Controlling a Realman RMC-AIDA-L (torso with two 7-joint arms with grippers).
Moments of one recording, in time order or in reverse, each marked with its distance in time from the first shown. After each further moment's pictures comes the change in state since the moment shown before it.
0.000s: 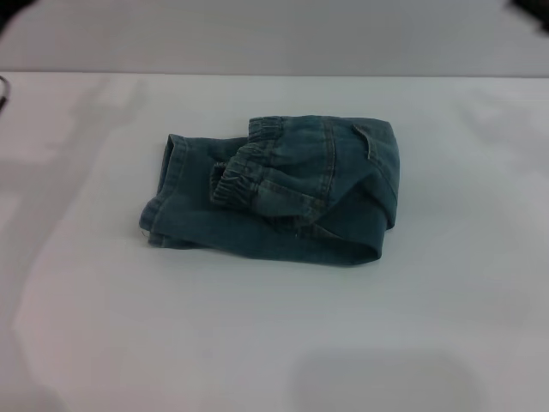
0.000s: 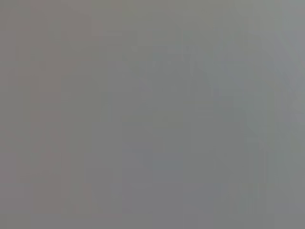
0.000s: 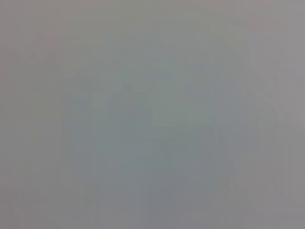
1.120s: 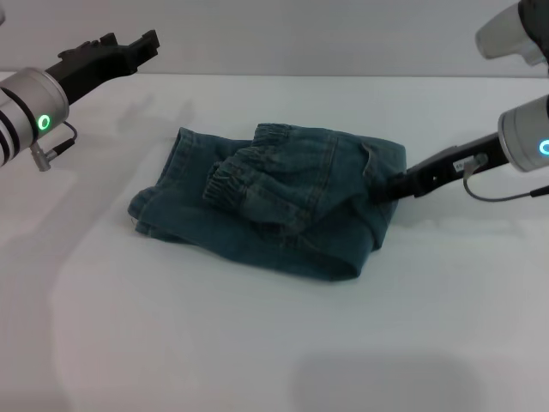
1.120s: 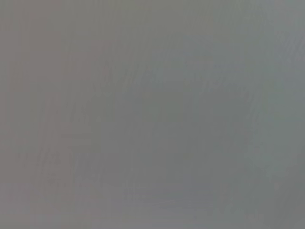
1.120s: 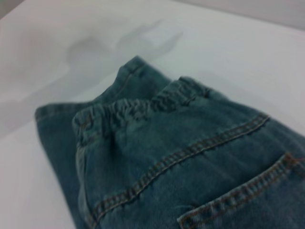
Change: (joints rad) left arm -0.018 -0.003 0.288 0.141 0.380 -0.384 -0.353; right arm 0.302 -0.061 -0.287 0.172 -0.770 -0.149 0.788
